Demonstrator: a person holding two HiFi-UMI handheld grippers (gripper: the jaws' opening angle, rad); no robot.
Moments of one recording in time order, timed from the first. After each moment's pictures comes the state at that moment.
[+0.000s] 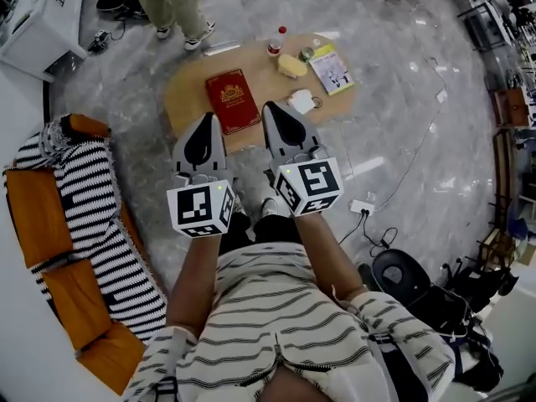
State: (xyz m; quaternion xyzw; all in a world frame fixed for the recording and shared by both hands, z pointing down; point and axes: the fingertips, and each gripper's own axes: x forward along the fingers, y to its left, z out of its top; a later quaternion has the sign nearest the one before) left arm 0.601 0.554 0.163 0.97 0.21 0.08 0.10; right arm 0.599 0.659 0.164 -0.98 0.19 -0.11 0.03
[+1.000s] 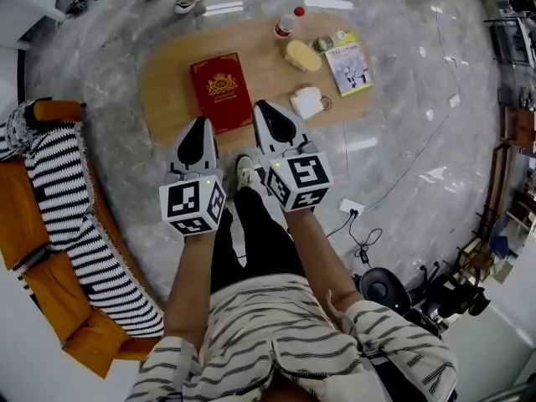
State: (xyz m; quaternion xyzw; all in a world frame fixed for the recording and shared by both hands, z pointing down) left arm 0.714 0.594 0.378 0.95 0.15 0.25 0.15; right arm 0.728 0.700 0.368 -0.94 0.21 -0.25 0.06
